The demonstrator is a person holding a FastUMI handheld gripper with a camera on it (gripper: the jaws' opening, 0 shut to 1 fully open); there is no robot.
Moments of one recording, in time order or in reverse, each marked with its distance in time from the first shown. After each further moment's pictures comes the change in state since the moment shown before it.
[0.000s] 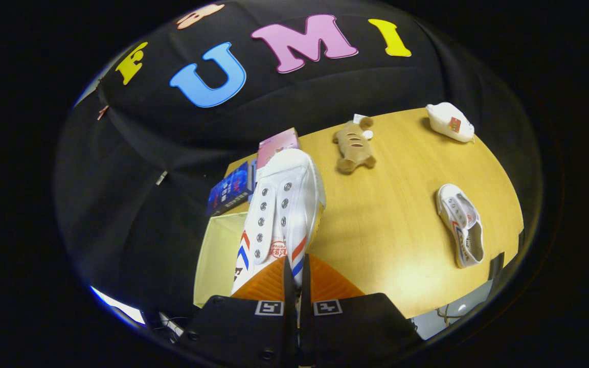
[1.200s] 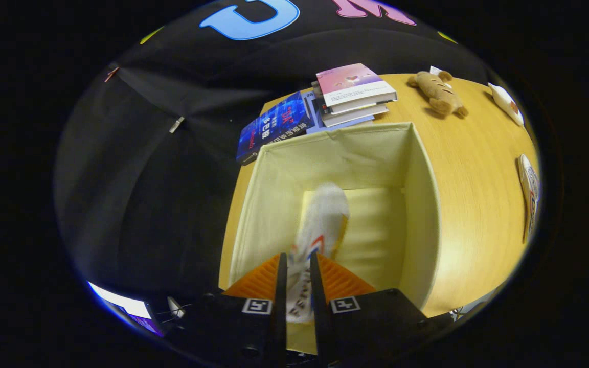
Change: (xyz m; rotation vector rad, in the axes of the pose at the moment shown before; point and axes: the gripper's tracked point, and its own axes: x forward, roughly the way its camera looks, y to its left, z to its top) arm 0.129 0.143 -0.118 -0.045 0.228 0.110
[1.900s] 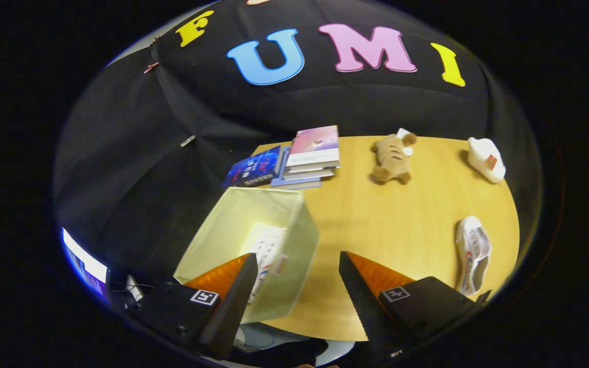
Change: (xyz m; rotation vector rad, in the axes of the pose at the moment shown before) arm -0.151 -0.165 0.060 -0.261 -0.248 -0.112
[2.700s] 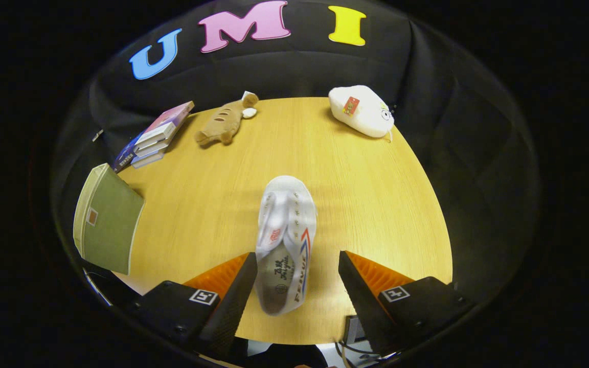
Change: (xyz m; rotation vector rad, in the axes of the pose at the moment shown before) arm -0.045 -0.358 -0.085 0.091 0.182 -0.341
